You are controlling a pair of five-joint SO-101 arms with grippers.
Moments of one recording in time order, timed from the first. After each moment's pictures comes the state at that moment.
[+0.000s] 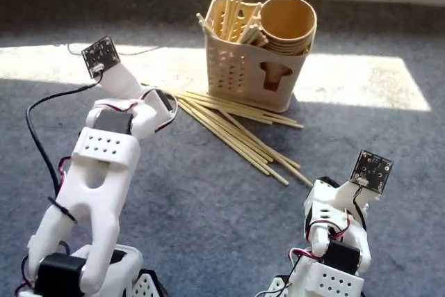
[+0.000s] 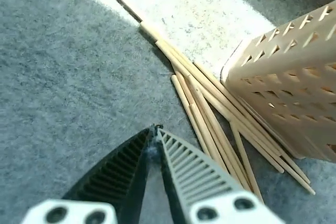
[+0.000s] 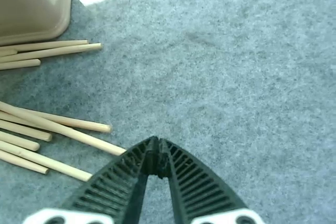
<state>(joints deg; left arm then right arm) 3.1 -21.8 34.9 48.6 45.2 15.3 -104.1 95.9 58.2 -1.6</state>
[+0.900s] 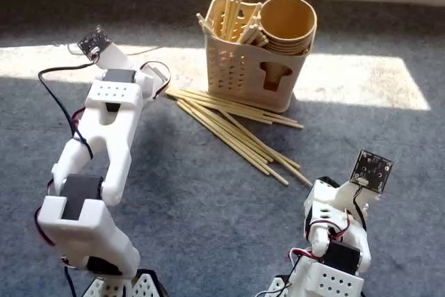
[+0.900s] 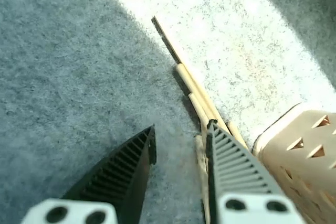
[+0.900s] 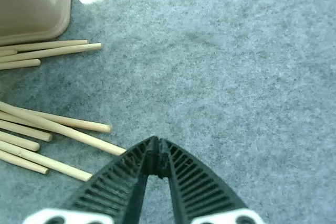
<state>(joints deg) -2.8 12.7 9.5 48.7 53.7 15.3 -104.1 95.9 58.2 -1.6</state>
